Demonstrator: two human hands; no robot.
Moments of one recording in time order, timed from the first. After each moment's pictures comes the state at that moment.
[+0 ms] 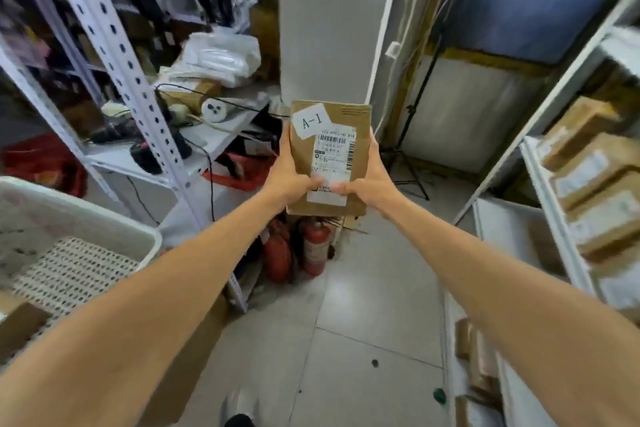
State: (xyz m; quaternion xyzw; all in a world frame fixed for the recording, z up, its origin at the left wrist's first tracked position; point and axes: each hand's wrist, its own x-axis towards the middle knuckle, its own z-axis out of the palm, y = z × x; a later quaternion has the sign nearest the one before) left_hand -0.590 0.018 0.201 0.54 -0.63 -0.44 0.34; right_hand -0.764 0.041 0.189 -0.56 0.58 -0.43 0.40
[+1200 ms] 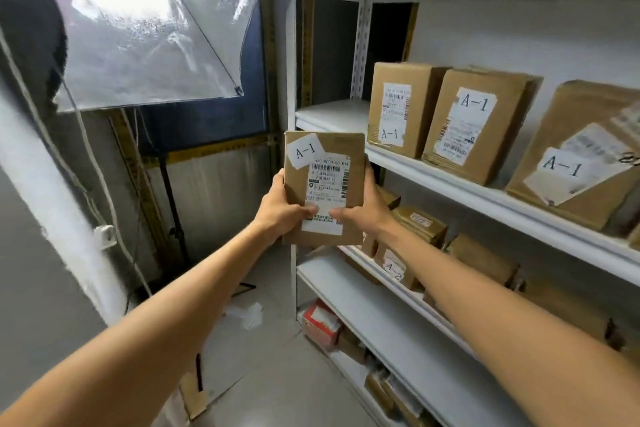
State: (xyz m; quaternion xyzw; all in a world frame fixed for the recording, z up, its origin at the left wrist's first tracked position) left_hand -1.016 -0.179 0.311 0.11 -0.78 -0.59 0.16; right_hand -1.087 -0.015 0.313 -0.25 0.78 -0.56 0.09
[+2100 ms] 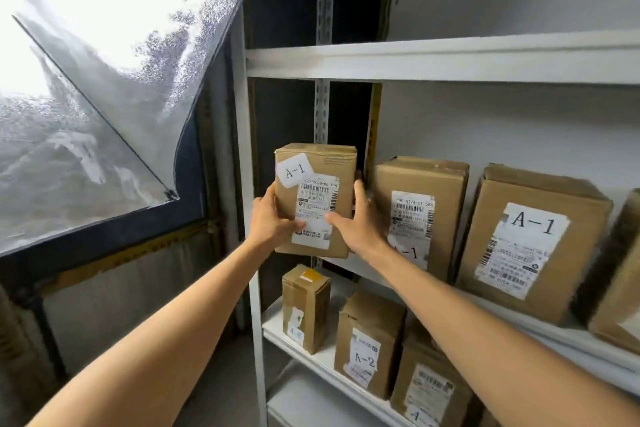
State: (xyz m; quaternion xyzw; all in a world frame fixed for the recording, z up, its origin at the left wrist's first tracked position) left_hand -1.302 -0.304 0.402 0.00 -0.81 -0.54 0.22; right_hand -1.301 -0.143 0.411 -0.12 0.83 -0.53 -0.11
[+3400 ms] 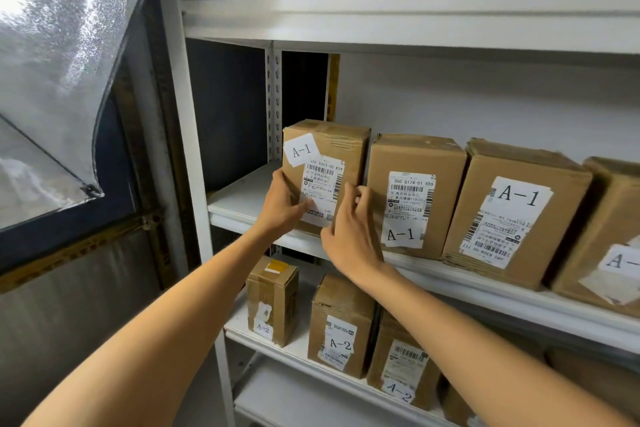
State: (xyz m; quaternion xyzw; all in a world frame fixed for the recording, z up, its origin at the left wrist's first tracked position) left_hand -1.383 -0.266 0.375 -0.11 -0.83 -0.52 0.16; right_hand -1.293 -0.138 0.377 -0.05 0.93 -0.24 -0.28
